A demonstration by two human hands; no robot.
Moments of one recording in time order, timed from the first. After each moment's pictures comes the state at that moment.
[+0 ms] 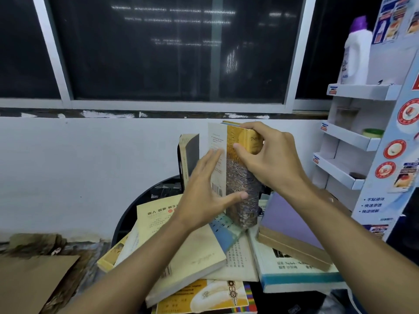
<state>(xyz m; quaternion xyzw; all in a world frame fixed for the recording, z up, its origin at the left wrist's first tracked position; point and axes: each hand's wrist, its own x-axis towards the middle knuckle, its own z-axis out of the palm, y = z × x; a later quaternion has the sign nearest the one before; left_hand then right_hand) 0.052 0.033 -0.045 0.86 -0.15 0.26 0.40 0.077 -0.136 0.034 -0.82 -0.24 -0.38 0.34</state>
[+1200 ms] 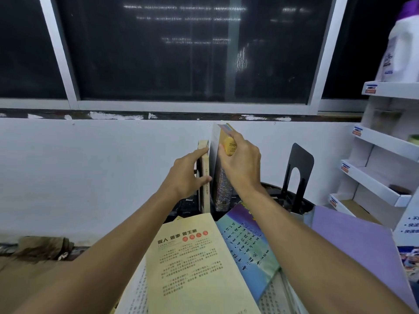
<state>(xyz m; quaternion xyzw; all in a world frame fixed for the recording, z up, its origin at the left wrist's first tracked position) 0.182 0.140 -0.038 0.92 -0.08 0.22 0.33 0.222 -0.016 -0.023 -0.78 -0.20 -0.42 0.41</state>
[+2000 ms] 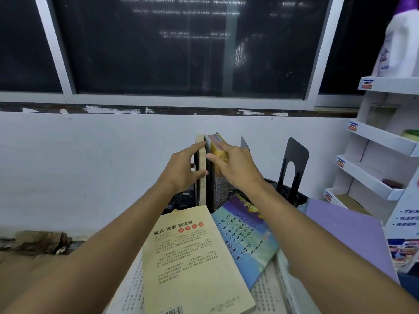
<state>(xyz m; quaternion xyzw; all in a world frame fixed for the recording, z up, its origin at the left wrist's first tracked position) 0.178 0.137 -0.038 0.91 -0.08 0.21 0.34 0.225 -0.036 -0.035 -0.87 -0.25 -0.20 0.36</state>
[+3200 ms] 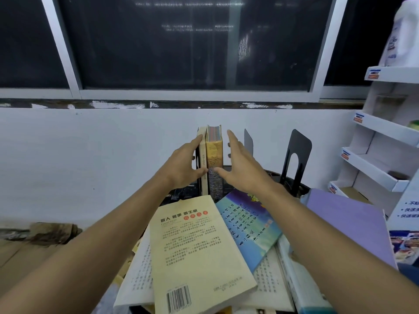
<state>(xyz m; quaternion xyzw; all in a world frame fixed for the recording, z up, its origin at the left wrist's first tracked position) 0.161 0.144 -0.036 0.95 -0.07 0.16 0.26 0.186 -0.051 -0.039 -0.90 -0.29 -0.14 0.30</state>
